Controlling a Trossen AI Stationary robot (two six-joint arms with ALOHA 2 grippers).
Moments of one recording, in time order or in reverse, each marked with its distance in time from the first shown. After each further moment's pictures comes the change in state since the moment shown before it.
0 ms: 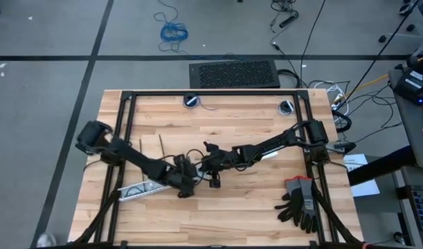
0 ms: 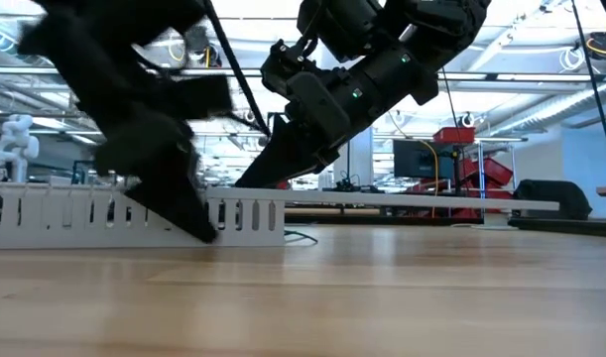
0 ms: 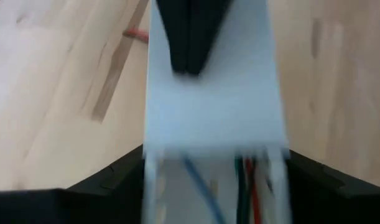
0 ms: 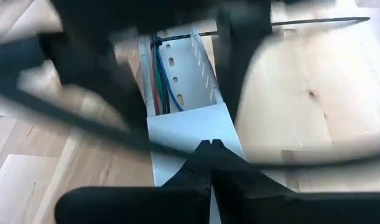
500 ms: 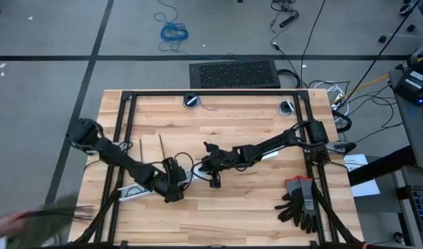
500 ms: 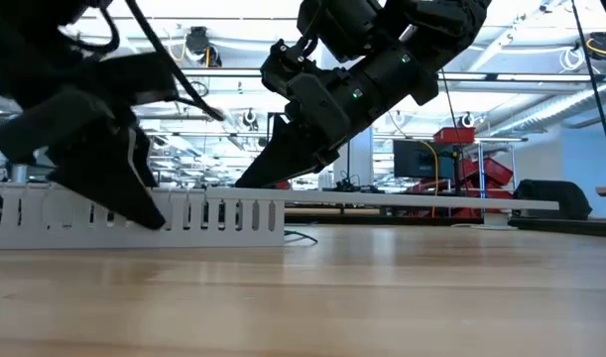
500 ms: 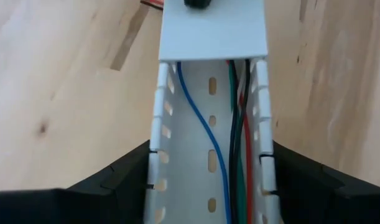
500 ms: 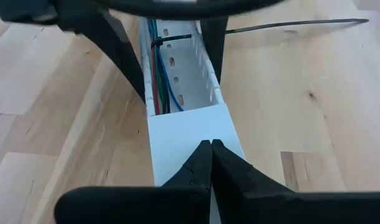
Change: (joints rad) left arm -0.130 -0.111 -0.113 -0.041 -0.111 -0.157; right arm 0.000 0.000 0.000 0.002 0.002 -0.014
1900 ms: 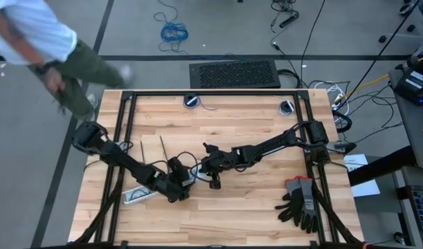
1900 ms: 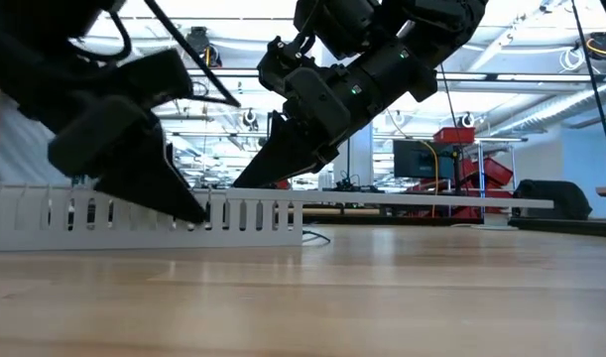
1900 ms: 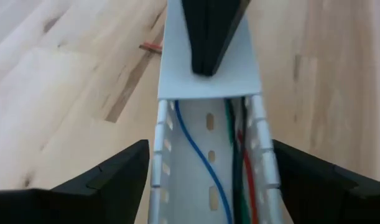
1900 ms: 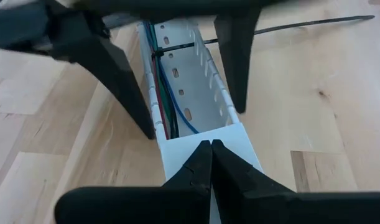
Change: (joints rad) left arm 0.020 0.057 -0.059 0.327 -0.103 0.104; right arm 0.004 0.003 0.022 -0.033 -0.010 0.015
